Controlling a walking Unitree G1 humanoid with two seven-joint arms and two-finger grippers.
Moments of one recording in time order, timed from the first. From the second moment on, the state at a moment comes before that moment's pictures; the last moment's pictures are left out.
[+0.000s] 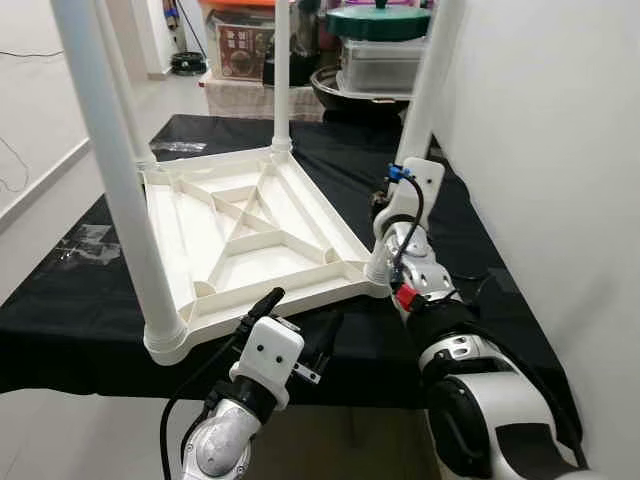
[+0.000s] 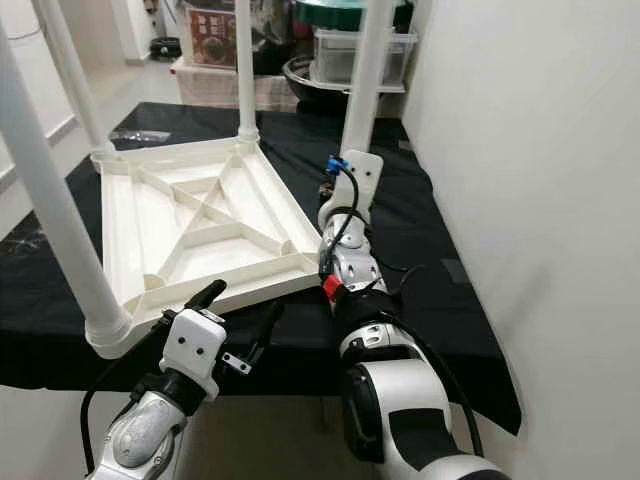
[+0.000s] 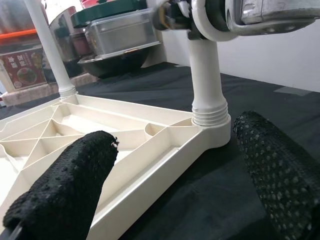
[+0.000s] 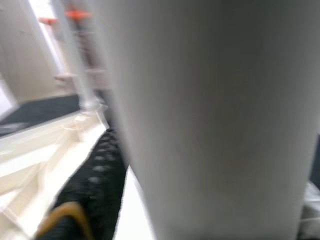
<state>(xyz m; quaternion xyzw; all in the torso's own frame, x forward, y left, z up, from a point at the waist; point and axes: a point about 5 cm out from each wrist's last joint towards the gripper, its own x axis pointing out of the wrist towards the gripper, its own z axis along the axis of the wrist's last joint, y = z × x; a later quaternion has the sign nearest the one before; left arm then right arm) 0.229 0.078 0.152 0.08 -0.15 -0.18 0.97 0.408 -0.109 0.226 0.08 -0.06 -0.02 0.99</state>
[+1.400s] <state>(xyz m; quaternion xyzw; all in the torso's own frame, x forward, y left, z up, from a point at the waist) 0.227 0.076 0.151 0.08 -0.14 -0.19 0.97 0.411 -0.092 0.216 0.04 0.01 0.28 0.96</state>
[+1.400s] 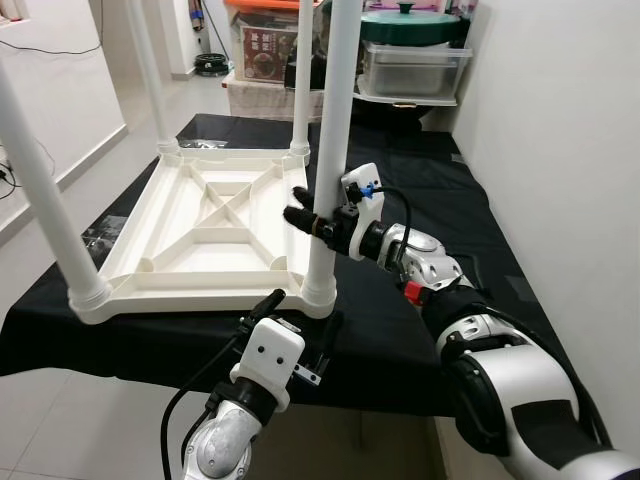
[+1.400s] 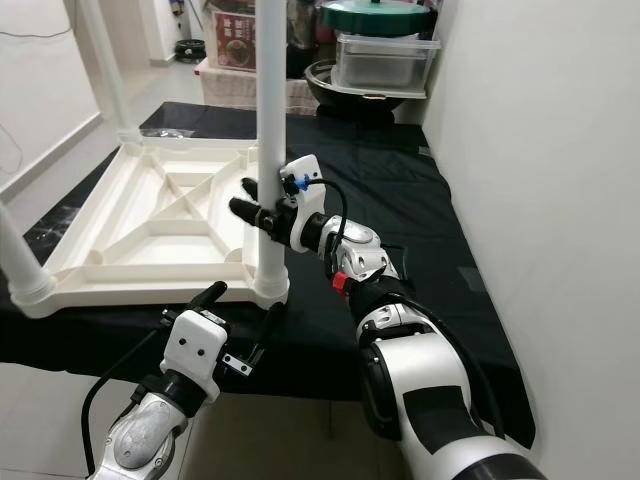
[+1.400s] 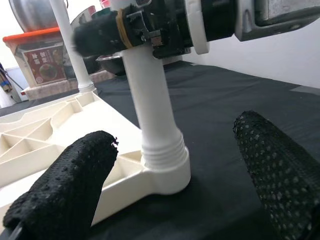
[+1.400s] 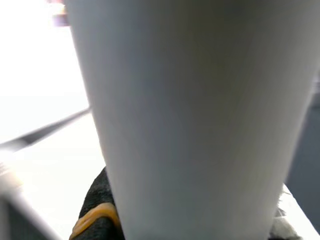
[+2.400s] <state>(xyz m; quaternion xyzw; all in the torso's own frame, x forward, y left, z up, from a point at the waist) 0.230 0.074 0.149 0.08 -0.14 -0.19 0.97 0.401 -0.112 0.207 0.05 0.00 0.33 0.94</state>
